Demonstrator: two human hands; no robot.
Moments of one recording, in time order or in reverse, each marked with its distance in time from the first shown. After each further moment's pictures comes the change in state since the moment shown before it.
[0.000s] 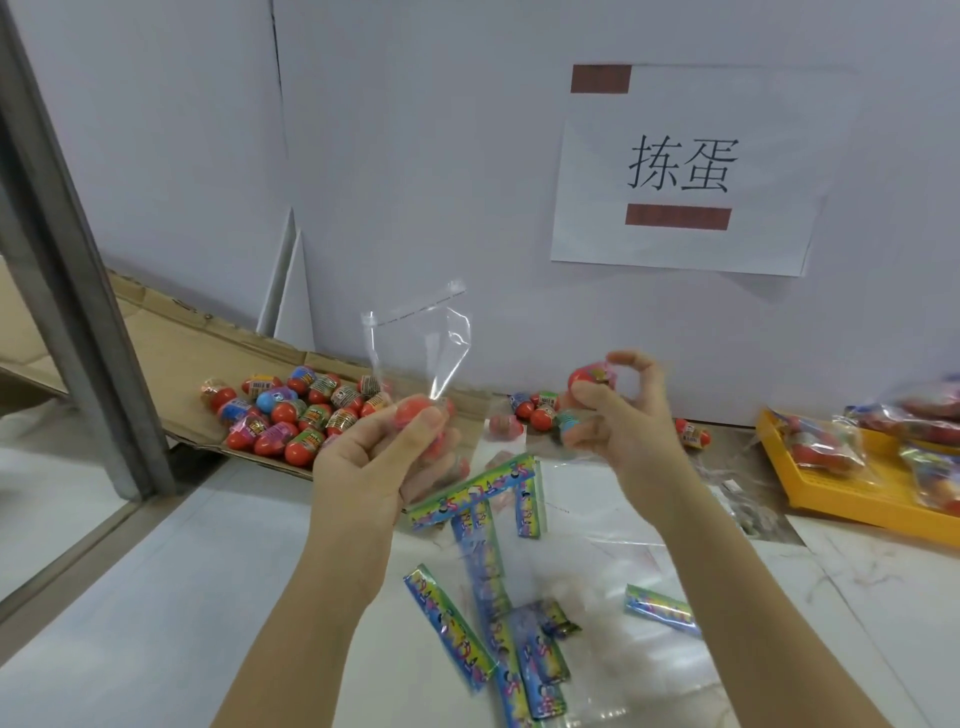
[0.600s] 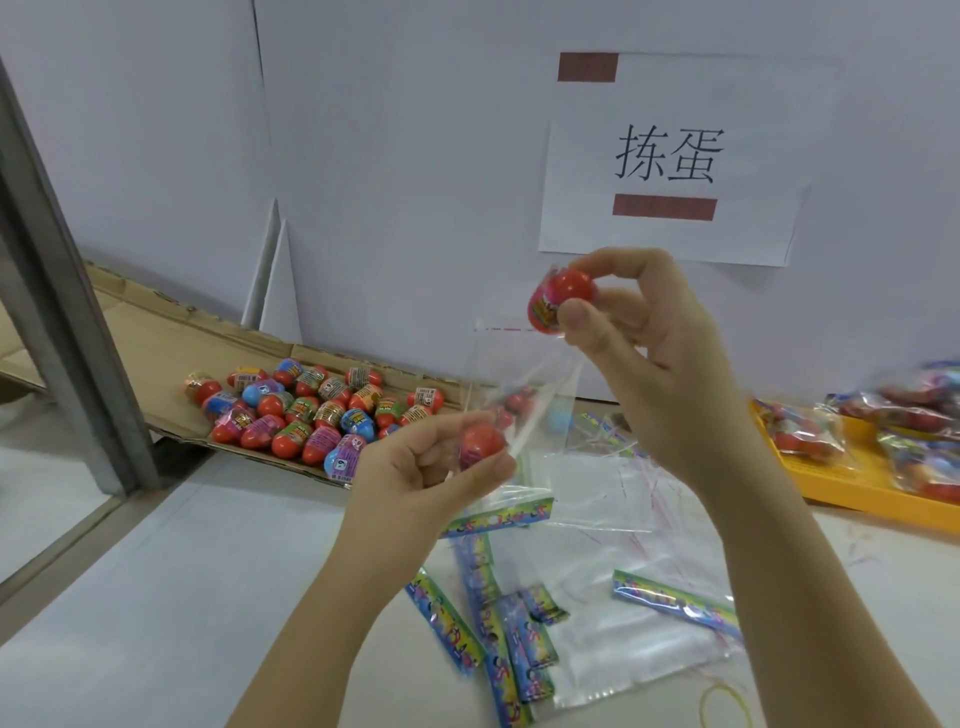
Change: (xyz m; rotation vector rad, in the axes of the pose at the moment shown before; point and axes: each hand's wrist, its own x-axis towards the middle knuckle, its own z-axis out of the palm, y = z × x) left_hand -0.017 -0.006 0.012 0.306 -0.328 0.109; right_hand -0.046 -0.070 0.025 -0.527 -0.194 -0.599
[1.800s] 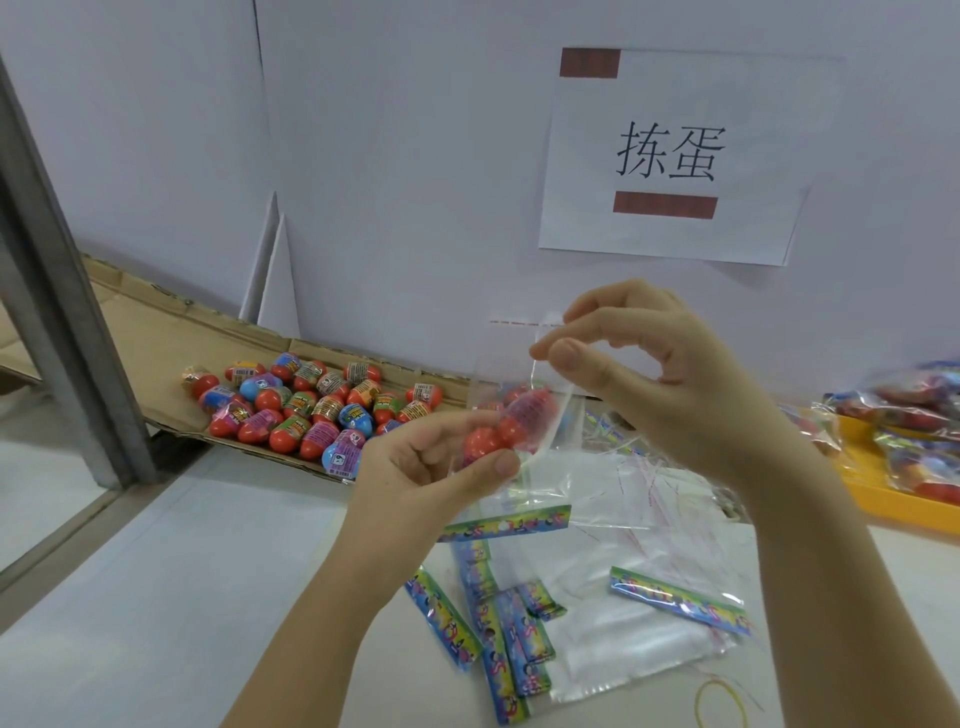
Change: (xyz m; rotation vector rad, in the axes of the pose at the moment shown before) left_hand -0.002 0.004 0.003 -0.064 -0.052 0.026; right_hand -0.003 0.000 -0.019 -0.336 -0.242 0.060
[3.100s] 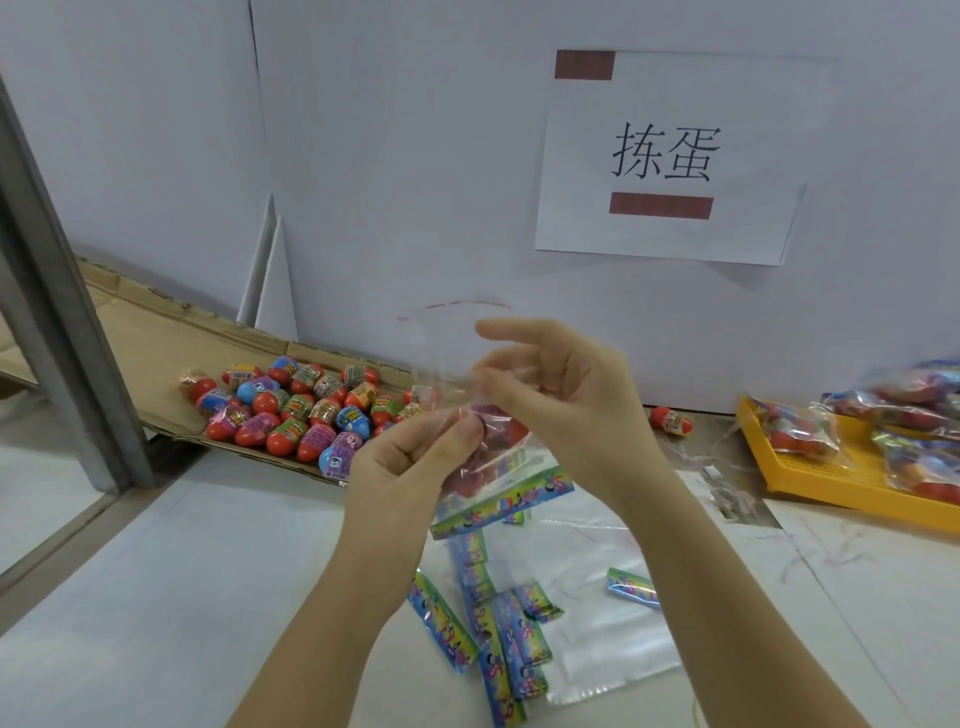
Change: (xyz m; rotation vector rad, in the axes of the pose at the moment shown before) left_hand 0.005 -0.007 0.007 -0.165 0.192 -0.049; right_hand 0.007 -0.005 0.055 0.516 0.128 0.059
